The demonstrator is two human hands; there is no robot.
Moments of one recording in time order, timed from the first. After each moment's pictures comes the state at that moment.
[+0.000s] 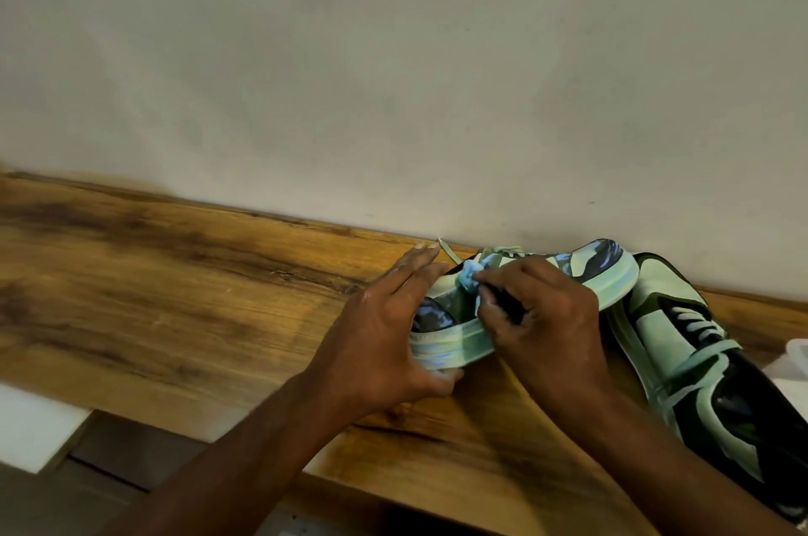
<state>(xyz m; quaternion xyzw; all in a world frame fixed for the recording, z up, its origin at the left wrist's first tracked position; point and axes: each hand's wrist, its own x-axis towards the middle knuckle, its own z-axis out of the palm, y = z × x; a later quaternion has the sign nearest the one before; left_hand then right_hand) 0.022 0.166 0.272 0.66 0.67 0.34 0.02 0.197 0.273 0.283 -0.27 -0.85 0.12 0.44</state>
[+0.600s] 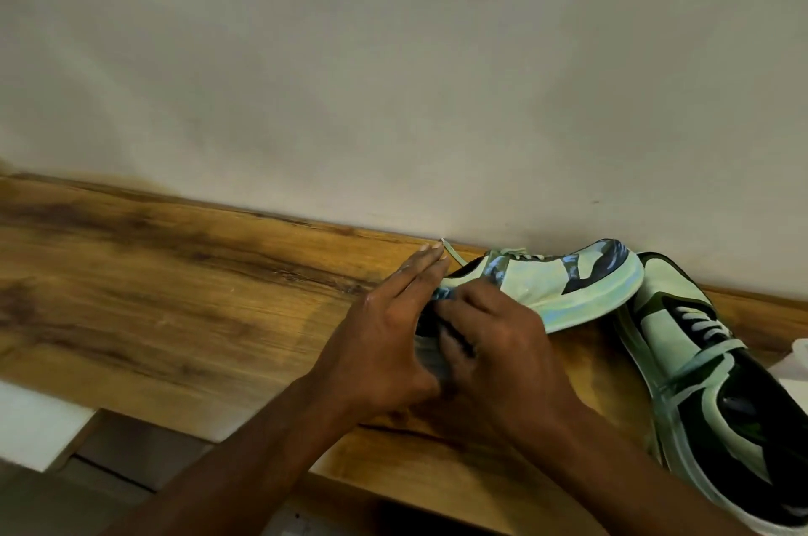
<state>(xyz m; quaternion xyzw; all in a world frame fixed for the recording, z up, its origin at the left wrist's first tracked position) 0.023 0.165 0.272 0.67 0.66 0.33 0.05 0.181 0.242 0.281 -0.20 -0.91 0.13 0.34</state>
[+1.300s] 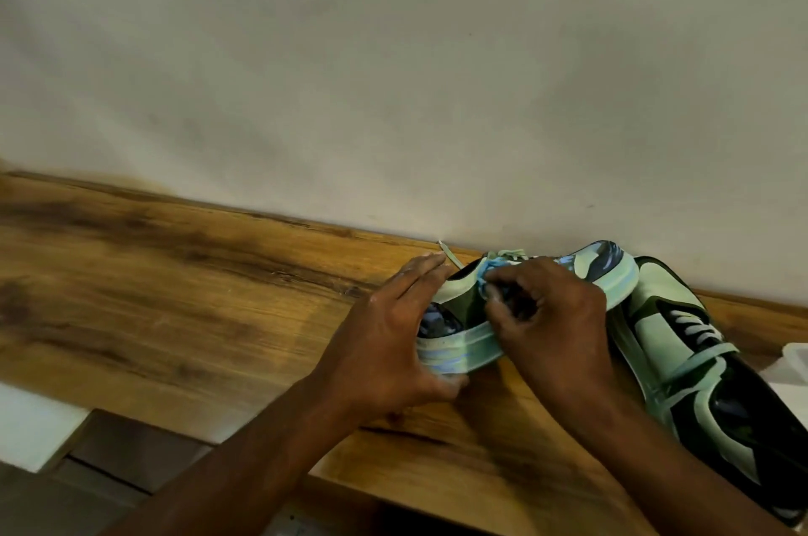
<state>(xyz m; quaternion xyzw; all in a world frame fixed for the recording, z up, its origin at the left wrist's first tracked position) 0.025 0.166 0.273 0.67 0.66 0.34 0.03 0.198 0.272 0.290 -0.32 -0.83 0.15 0.44</state>
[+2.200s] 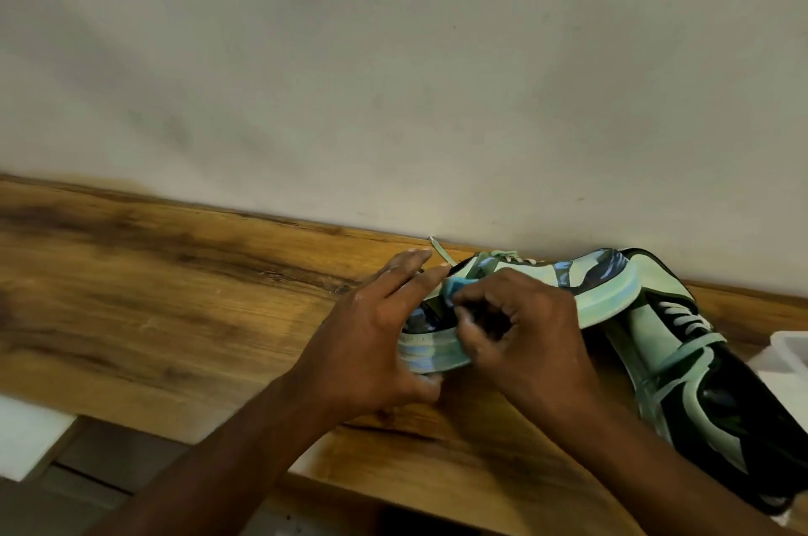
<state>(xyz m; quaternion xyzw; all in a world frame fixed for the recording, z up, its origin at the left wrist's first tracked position) 0.019 0.163 0.275 0.69 0.65 0.31 0.02 0.202 0.259 0.291 -0.25 -0.87 0.18 0.38</state>
